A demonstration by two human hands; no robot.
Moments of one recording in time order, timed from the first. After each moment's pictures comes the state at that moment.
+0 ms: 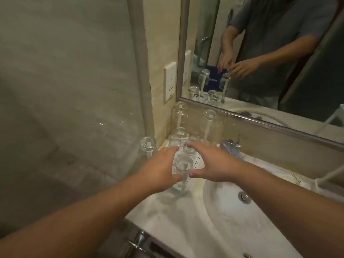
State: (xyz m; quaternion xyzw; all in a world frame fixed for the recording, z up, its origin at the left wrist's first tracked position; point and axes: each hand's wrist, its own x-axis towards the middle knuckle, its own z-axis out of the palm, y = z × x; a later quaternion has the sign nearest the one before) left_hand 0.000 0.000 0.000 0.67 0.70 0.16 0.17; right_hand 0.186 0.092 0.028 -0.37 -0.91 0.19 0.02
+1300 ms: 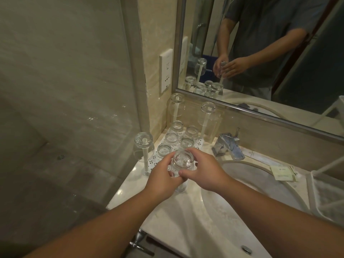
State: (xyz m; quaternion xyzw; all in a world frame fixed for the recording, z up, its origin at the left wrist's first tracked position) left_hand 0.022 0.001 -0.059 0.48 0.65 0.44 0.40; right_hand 0.165 0.078 -0.033 -0.47 -0.80 0.35 0.16
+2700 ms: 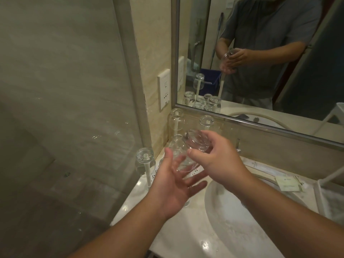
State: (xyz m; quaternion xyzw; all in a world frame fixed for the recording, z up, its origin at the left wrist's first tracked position) left_hand 0.048 0.003 0.028 0.08 0.36 0.58 0.73; right_hand 0.170 0.066 0.074 -0.44 -0.71 0.43 0.35
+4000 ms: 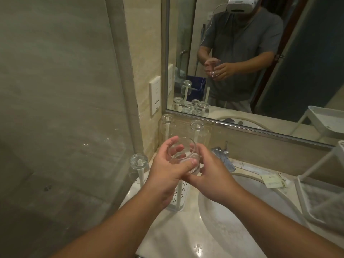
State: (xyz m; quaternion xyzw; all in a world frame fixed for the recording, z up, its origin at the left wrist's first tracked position) left_hand 0.037 0.012 0.043 0.31 0.43 0.64 0.56; right_hand 0.174 0.047 0.048 -0.46 -0.77 0.35 0.29
